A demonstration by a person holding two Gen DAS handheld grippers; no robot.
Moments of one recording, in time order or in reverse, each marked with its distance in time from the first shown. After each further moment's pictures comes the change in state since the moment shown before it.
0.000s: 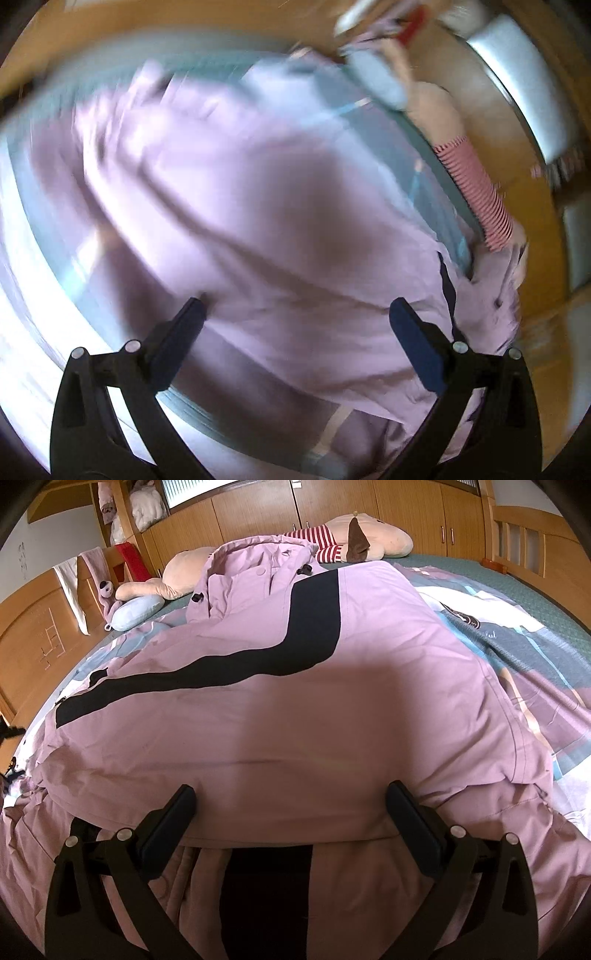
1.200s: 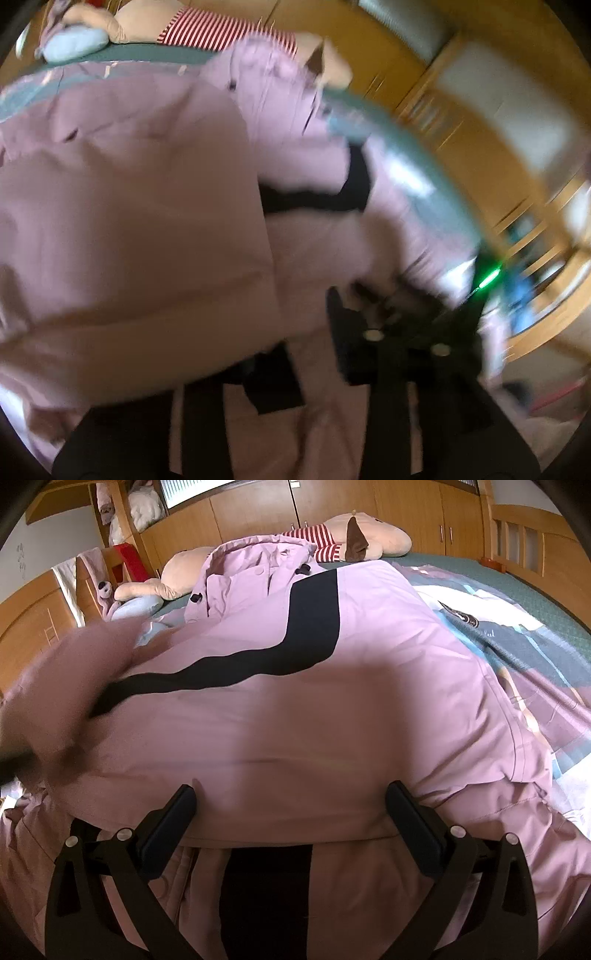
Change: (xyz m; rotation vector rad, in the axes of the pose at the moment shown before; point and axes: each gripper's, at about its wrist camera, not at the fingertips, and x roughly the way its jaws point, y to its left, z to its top) left arm 0.001 -0.250 -0.251 0.880 0.299 -0.311; right arm 0.001 -0.002 0.001 0.005 0.003 0.004
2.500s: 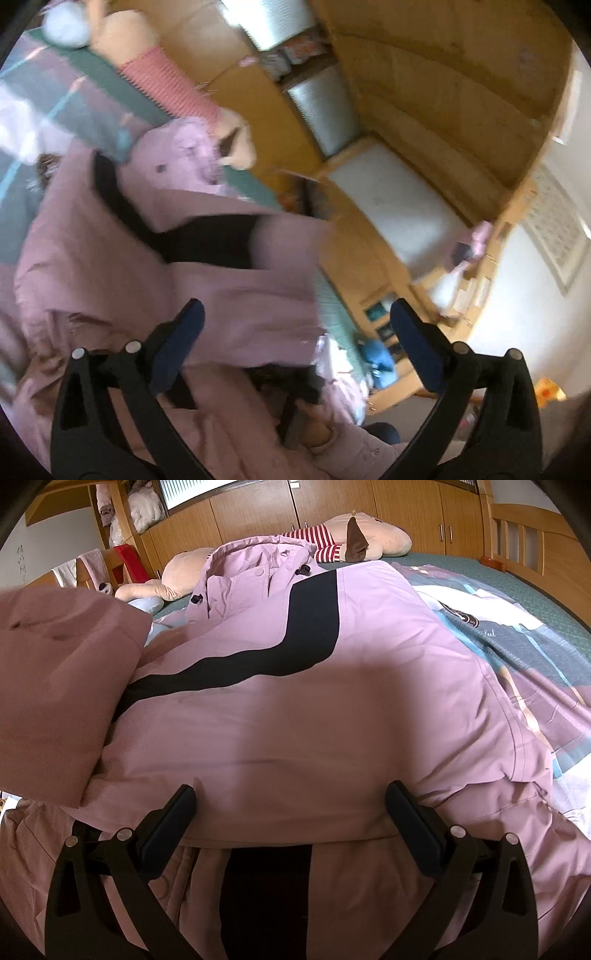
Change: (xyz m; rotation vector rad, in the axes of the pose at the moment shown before) left arm -0.115 0.062 -0.007 -0.228 -0.314 -0.586; right arm 0.001 -0.002 0.000 0.003 -0.001 0.008
